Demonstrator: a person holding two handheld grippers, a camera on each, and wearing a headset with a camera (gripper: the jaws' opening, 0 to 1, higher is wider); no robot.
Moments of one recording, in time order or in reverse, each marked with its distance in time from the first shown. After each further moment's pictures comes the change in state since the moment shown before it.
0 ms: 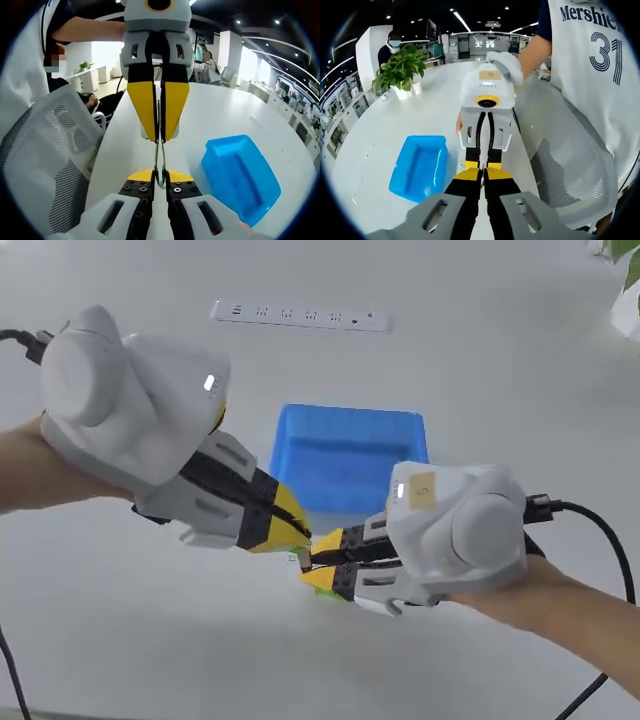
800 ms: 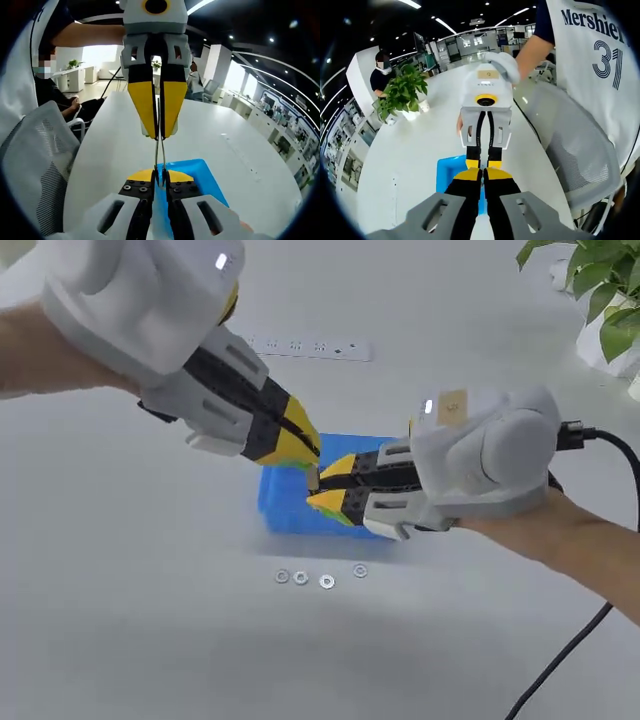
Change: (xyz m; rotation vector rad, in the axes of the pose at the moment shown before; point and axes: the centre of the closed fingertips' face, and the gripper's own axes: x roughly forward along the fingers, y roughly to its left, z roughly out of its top) left arm -0.030 0.059 0.048 0.200 0.033 0.034; right arm -0.034 -0.072 0.046 -0.073 -0.052 -0.165
